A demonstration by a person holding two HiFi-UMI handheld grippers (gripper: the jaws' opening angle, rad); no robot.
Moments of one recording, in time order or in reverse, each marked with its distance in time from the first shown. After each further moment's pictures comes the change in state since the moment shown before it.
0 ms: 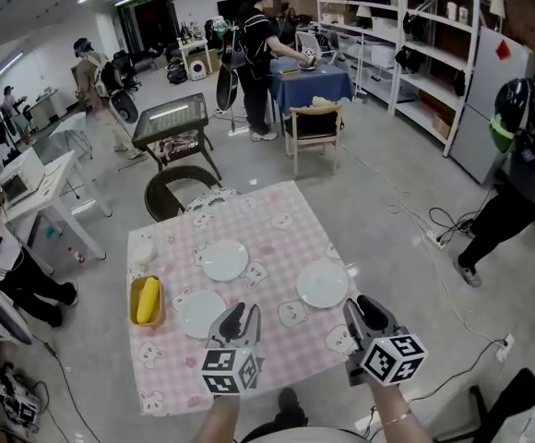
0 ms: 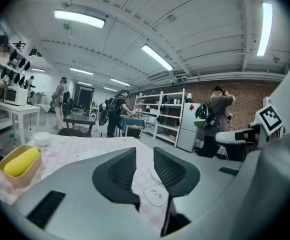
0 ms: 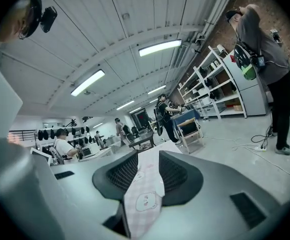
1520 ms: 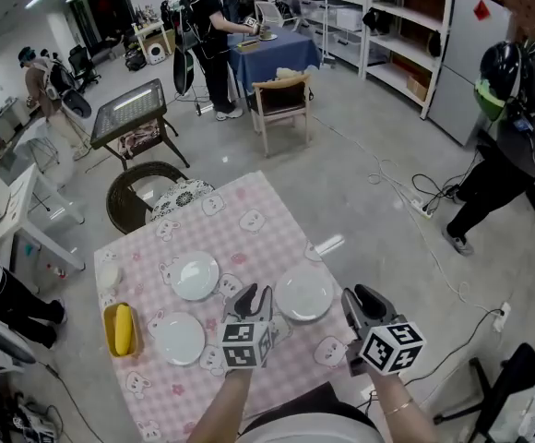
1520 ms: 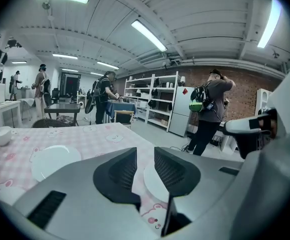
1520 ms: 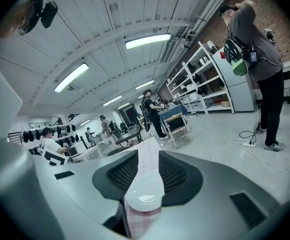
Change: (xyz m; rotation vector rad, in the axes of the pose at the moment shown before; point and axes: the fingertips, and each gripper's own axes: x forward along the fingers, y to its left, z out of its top) left arm 0.202 -0.032 -0.041 0.054 0.198 -0.108; right arm 0.076 -0.120 0.011 0.044 0.059 -0.136
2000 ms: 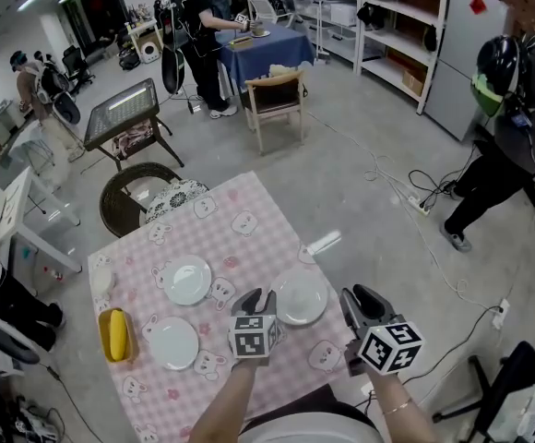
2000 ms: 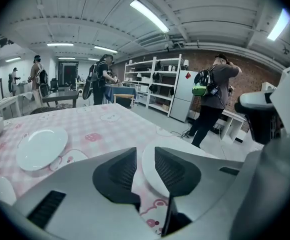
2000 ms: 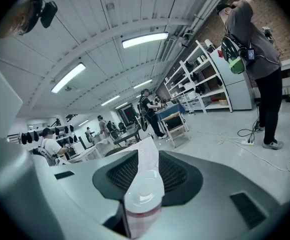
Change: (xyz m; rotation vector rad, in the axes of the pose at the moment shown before) left arm 0.047 0.000 -0.054 0.000 0.189 0.011; right arm 0.007 -0.015 -0.001 0.020 0.009 -0.017
